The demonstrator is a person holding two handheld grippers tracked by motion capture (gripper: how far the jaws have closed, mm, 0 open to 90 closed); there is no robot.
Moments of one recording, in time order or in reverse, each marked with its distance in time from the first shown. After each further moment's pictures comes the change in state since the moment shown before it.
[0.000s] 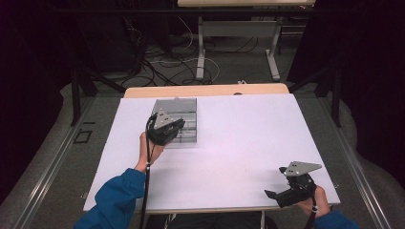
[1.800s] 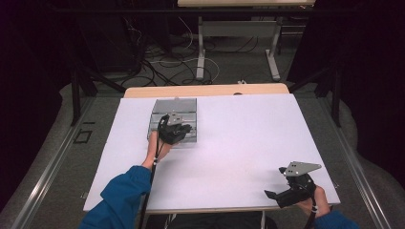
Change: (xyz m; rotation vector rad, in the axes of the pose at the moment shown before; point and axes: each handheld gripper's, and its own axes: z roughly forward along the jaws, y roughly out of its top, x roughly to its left) left arm 0.002 -0.012 0.045 0.172 -0.062 -0.001; right arm 0.000 0.000 0.000 0.014 0.006 -0.013
